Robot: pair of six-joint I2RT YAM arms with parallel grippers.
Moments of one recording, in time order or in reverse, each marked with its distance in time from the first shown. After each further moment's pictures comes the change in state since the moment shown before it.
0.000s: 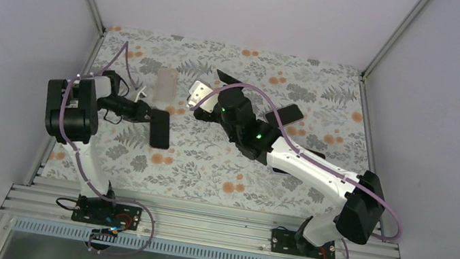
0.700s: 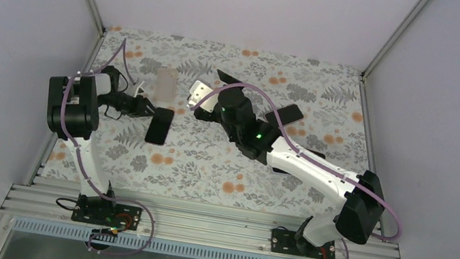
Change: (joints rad) left arm 0.012 0.085 0.076 0.076 -0.054 -0.063; right arm -0.006 0.002 0.000 0.000 0.000 0.000
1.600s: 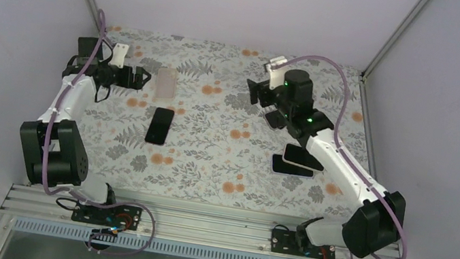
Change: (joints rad) left arm -0.007 -0.497 -0.044 0.239 -0.283 -0.195; right arm -0.444 -0.130 -0.054 -0.148 -0.370 0.563
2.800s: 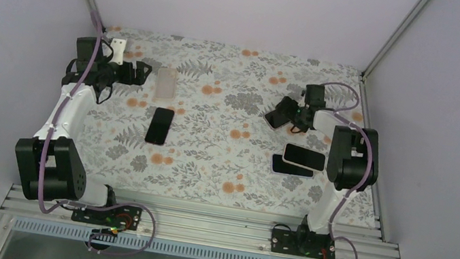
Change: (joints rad) left arm -0.037 -0.130 -0.058 0.138 -0.063 -0.150; right arm -0.473 0.513 -0.065 -0.034 -0.302 0.648
